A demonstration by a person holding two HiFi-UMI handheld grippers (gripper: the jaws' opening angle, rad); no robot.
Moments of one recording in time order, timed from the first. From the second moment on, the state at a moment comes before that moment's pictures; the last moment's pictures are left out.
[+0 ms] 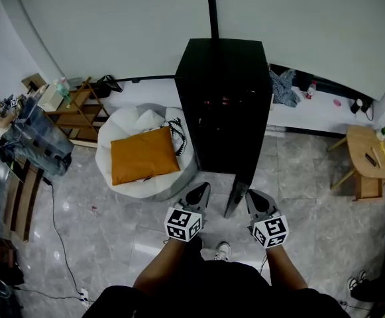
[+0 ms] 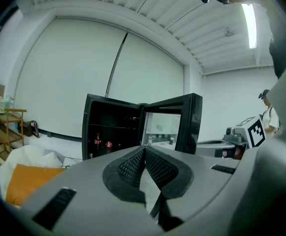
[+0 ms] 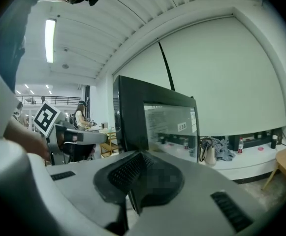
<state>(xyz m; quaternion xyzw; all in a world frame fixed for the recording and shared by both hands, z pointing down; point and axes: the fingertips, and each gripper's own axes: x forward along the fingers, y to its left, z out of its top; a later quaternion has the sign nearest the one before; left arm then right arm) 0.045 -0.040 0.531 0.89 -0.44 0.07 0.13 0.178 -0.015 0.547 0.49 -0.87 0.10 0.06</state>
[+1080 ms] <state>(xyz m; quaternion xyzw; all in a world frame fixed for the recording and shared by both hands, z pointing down) -0.024 -0.076 0.540 0.85 -0.50 0.08 0.12 0.095 -0.050 0.546 0.41 -0.91 0.07 0.09</state>
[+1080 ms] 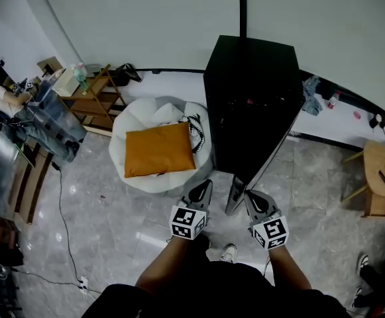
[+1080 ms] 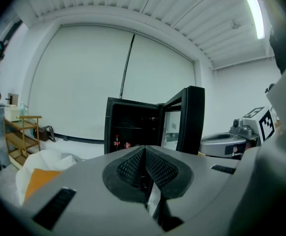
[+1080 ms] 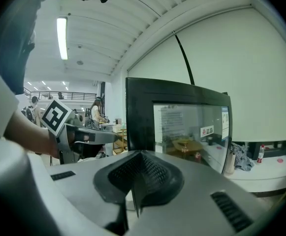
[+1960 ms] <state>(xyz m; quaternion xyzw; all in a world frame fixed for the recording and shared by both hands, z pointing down) -0.116 -0.132 0.538 0.82 -0.55 0.09 0.13 0.013 -0.133 0.550 0.39 -0.91 0.07 0.11</state>
